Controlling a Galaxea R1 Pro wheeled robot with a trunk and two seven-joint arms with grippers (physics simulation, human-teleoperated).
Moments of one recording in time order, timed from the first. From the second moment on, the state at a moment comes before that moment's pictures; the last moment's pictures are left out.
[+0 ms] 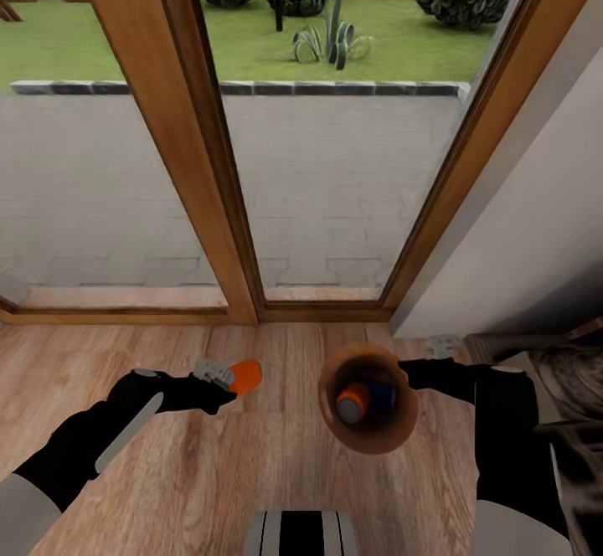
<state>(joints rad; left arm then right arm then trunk) -0.62 0.39 -0.53 -1.22 0.43 0.75 -0.37 -0.53 0.17 -0.46 -1.58 0.80 0.83 1.06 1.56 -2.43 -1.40</state>
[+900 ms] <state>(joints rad) -0.62 0.31 -0.52 -1.15 0.45 0.69 -0.37 -0.53 0.17 -0.42 -1.57 0.83 0.92 1.10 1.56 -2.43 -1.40</state>
